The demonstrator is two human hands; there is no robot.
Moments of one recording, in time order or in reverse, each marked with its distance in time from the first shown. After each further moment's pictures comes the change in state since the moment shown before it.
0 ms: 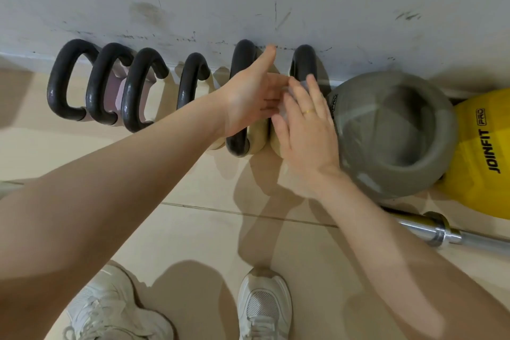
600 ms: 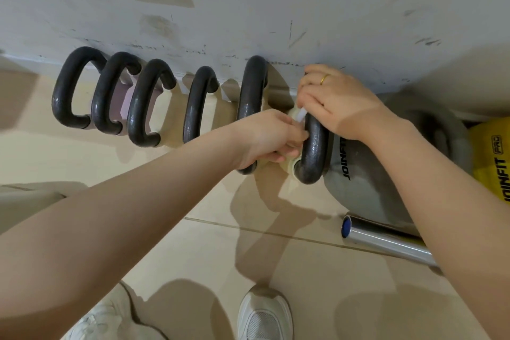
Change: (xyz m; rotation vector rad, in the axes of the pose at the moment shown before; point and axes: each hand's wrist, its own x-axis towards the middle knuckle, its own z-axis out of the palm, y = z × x) left_hand -0.001 -0.011 0.003 0.237 0.035 -0.143; right_hand 0.091 0.046 -0.038 -0.056 -0.401 -0.393
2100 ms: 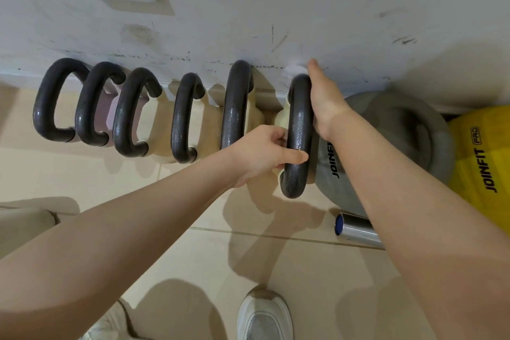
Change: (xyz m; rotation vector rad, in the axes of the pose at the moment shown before) left_hand 0.008 -0.017 0.015 -0.019 -0.026 0.134; right_hand 0.023 -0.014 0.014 1.368 0.235 1.004
